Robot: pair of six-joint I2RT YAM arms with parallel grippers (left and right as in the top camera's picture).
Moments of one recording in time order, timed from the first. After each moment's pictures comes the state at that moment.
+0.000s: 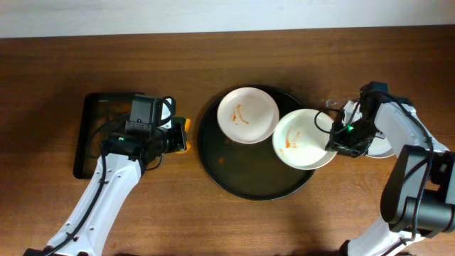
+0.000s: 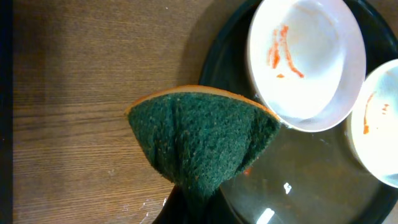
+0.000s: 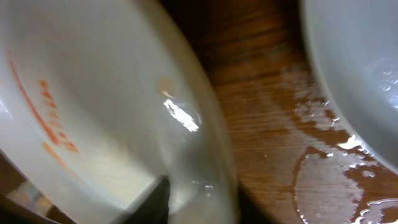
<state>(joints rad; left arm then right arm) -0.21 1.41 1.00 -0.61 0.18 -0.31 -0.21 1.87 1.22 -0.98 -0.28 0.05</state>
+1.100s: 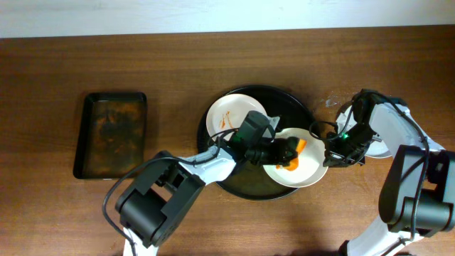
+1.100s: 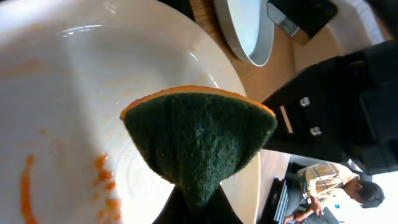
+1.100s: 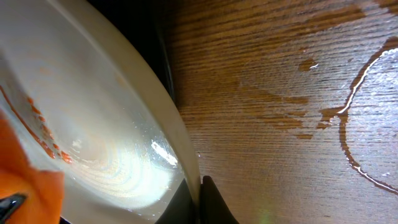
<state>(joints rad) -0.75 2.03 1.09 0.26 0.63 -0.79 -0.18 1.87 1.20 -1.15 -0.30 0.06</state>
